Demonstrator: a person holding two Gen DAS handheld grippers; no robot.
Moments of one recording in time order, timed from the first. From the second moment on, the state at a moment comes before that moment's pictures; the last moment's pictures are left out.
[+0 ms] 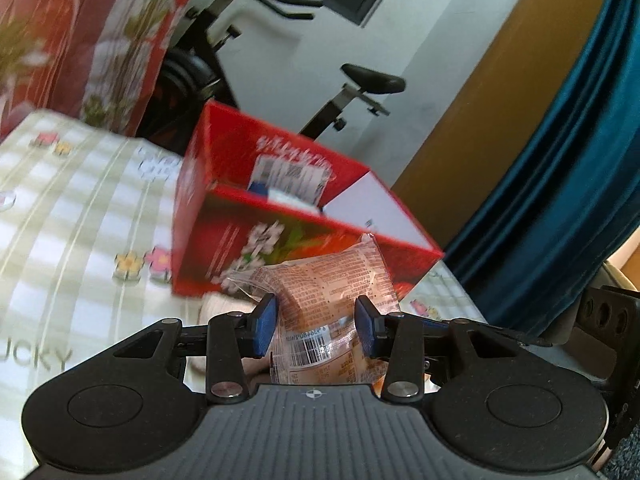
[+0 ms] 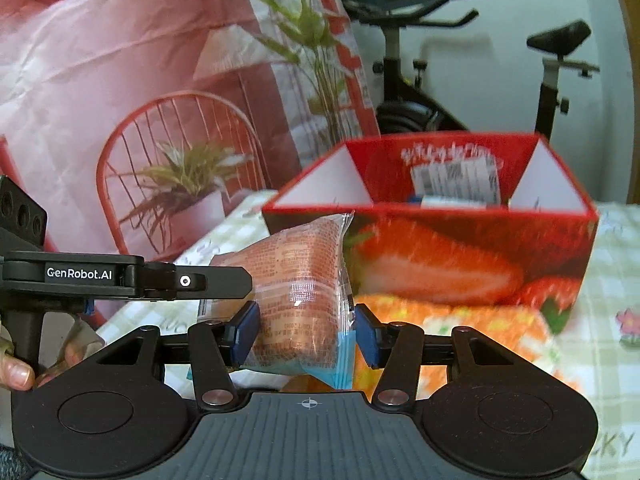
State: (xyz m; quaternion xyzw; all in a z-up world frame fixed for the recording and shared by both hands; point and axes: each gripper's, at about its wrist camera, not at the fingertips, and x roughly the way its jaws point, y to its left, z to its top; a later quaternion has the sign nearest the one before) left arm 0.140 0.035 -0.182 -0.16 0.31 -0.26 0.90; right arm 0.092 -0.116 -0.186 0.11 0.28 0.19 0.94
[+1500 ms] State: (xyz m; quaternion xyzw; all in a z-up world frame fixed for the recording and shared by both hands) left arm 0.303 -0.054 -0.179 -0.14 0.36 -0.30 0.87; right arm 0.248 -0.217 -0.178 0.07 0.30 0.12 0.94
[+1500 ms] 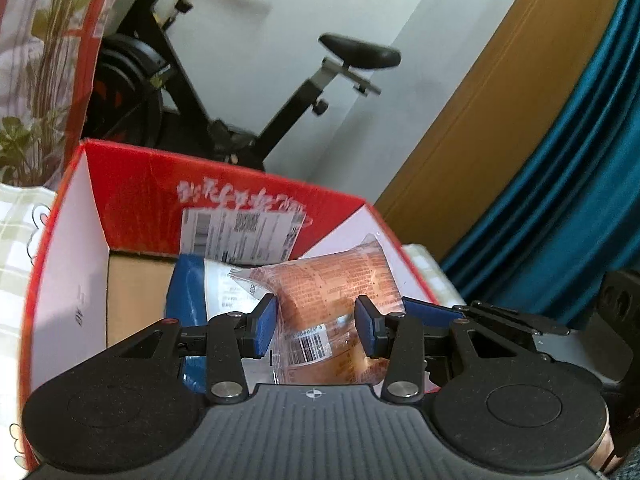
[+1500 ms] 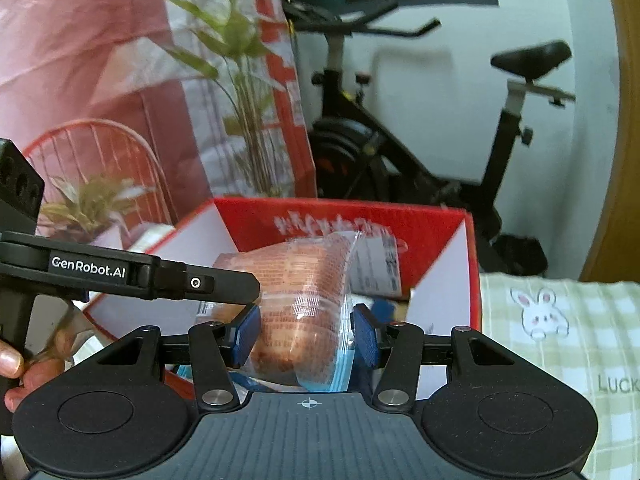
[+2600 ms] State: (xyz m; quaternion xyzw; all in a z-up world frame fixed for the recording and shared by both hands) left arm 0.203 -0.038 -0.132 0.00 0.29 -0.20 0.94; right arm 0.167 -0.186 -0.155 -0.01 0.27 0.10 0.96
